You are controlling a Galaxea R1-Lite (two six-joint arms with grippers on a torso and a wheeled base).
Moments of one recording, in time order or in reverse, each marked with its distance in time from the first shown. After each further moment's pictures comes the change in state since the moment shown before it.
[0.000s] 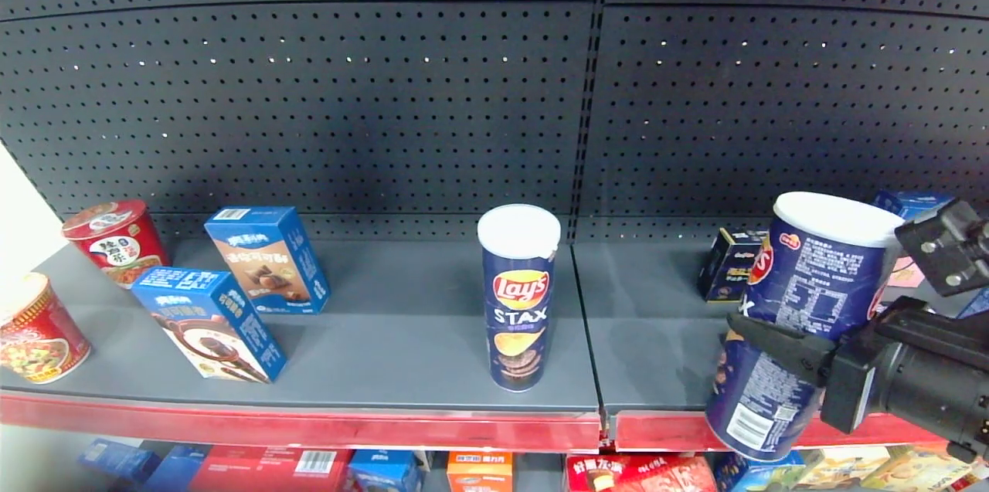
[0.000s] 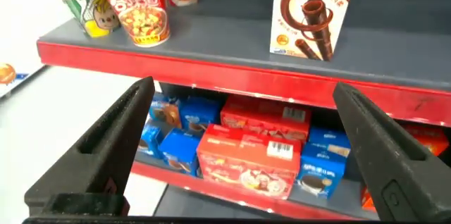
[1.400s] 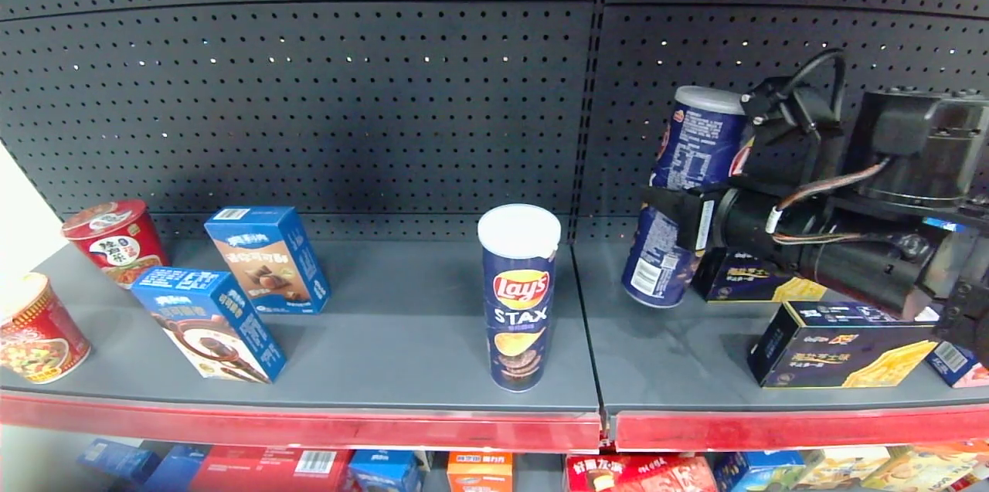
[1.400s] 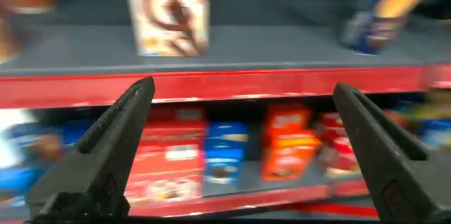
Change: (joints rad) left arm 0.012 -0.060 0.017 0.013 -0.444 -0.118; right arm -0.072 0.399 -0.450 -0.069 -0.013 0.007
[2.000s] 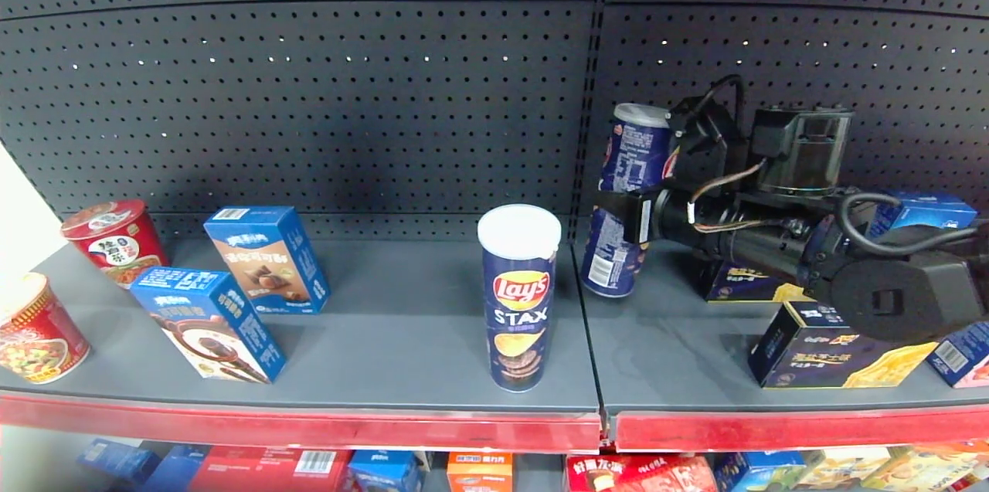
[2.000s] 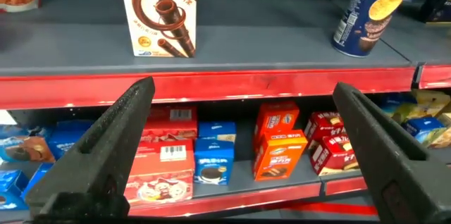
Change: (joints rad) left arm 0.000 0.000 0.000 -0.003 -0.036 -0.026; right arm -0.040 0.204 -0.156 -0.027 0.175 -0.007
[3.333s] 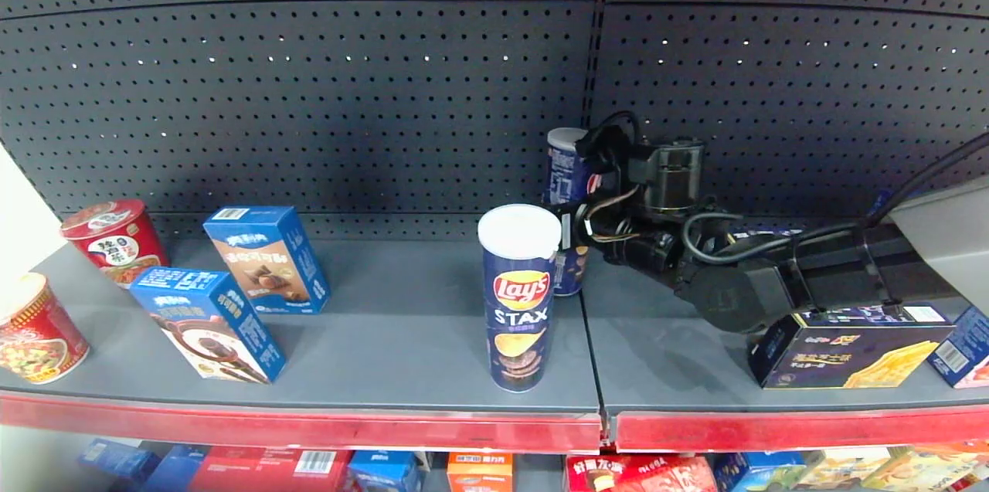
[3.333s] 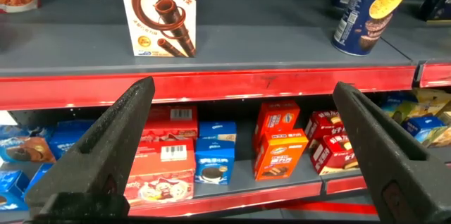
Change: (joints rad) left arm 0.000 0.001 0.000 0.000 -0.001 0.006; right arm 0.094 0.261 -0.245 -0.010 -0.175 -0.006
